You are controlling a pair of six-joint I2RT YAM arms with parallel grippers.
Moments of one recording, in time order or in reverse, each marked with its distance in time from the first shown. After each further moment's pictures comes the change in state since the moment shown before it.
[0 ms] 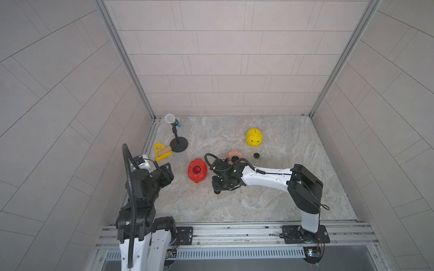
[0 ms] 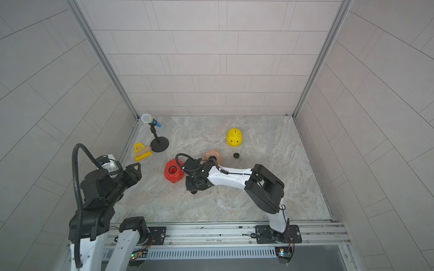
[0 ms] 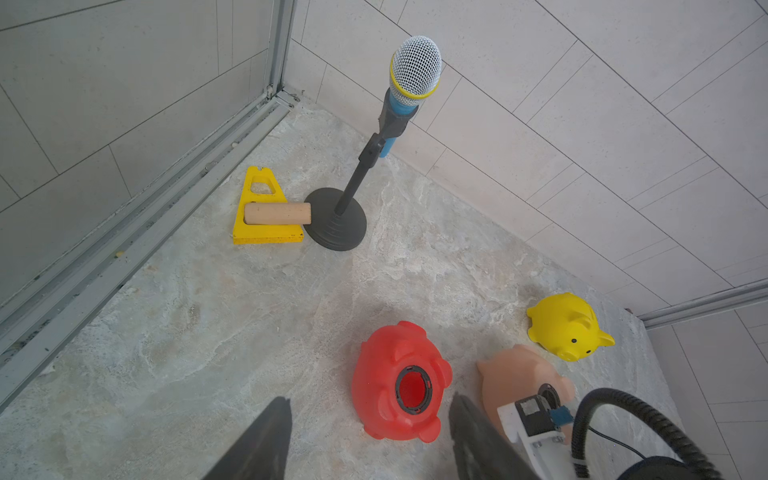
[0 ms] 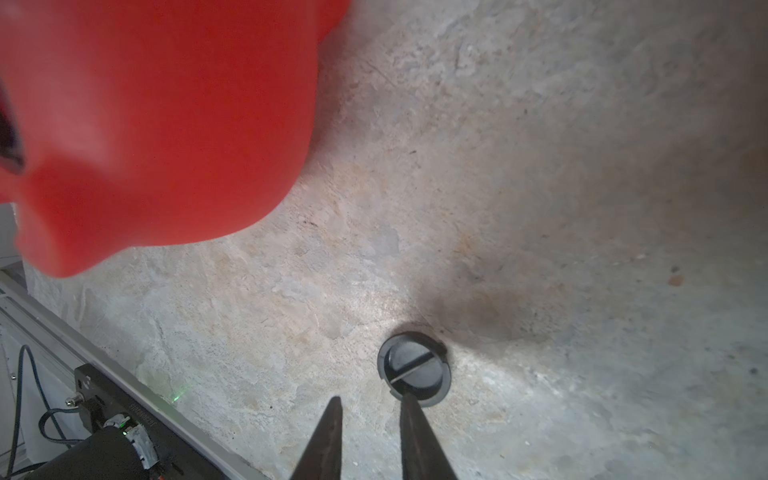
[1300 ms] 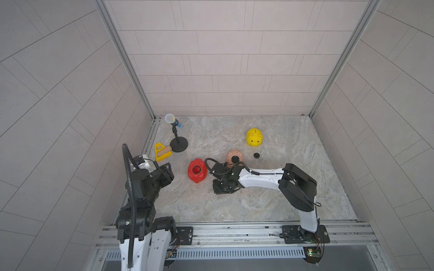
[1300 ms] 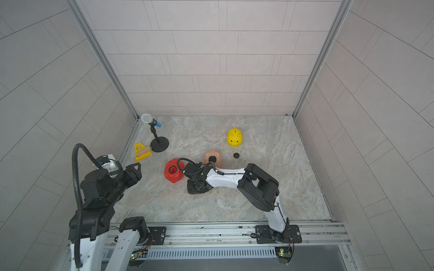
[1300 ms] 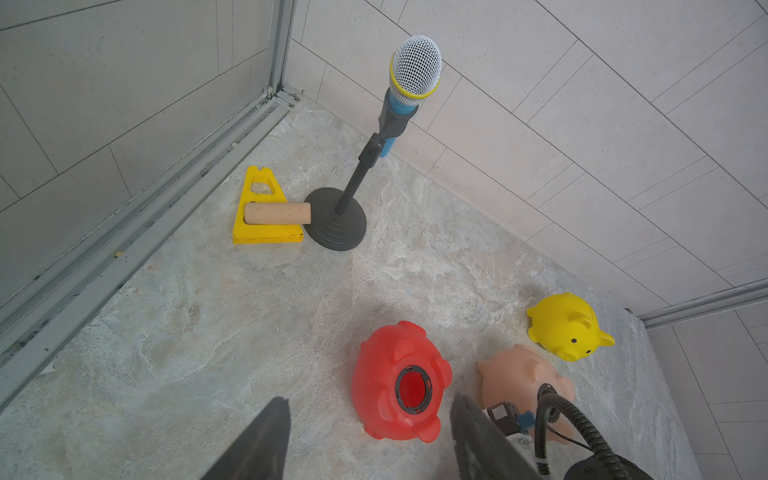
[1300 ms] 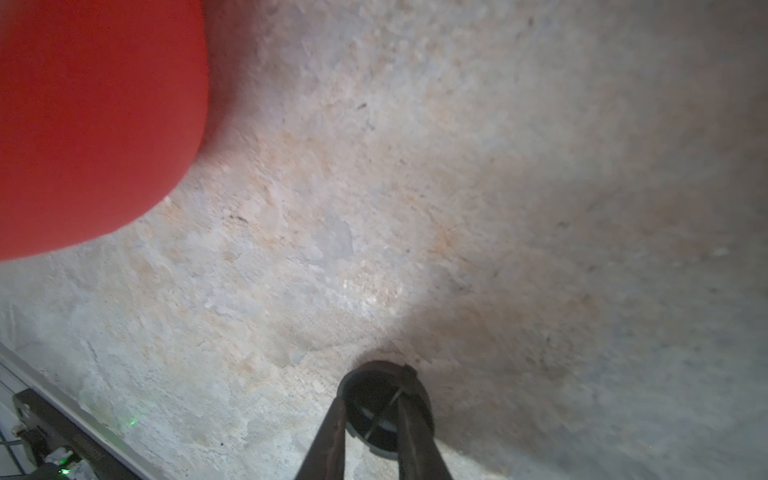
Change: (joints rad) left arm 0.000 0.001 0.000 0.000 0.000 0.000; right arm 0.000 0.059 -0.037 0.040 -0.003 0.002
